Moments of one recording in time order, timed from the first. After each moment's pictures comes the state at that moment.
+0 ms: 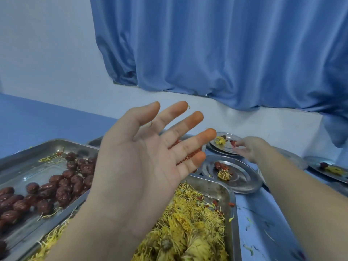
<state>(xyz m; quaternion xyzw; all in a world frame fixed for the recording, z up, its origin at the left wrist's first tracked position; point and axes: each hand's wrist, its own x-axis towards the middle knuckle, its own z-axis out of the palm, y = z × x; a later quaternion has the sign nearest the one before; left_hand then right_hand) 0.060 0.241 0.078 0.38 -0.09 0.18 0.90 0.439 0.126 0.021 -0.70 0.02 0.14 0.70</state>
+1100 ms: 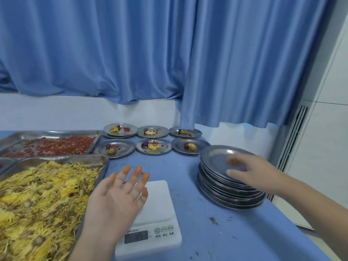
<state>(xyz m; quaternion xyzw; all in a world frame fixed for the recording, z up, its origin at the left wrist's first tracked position) 0.001 0.024 0.009 0.24 0.02 -0.02 0.97 0.078 -0.303 0.072 -0.96 -0.14 -0.10 0.21</state>
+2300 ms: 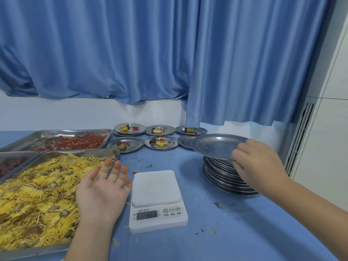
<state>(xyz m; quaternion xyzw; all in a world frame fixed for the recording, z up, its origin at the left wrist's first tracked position) -0.019 0.052 -0.007 0.22 0.00 0.14 0.97 0.038 -0.282 0.059 -0.82 -0.29 -0.50 -0.08</state>
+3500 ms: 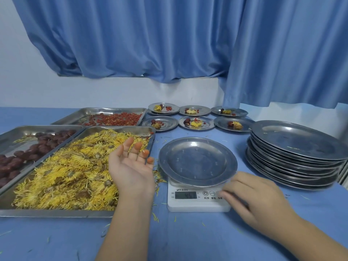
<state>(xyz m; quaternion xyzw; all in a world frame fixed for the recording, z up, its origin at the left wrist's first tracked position) -0.020 0.054 -0.005 0.24 0.12 0.33 0.91 0.004 -0.195 -0.032 -0.81 -0.46 -0.34 0.15</state>
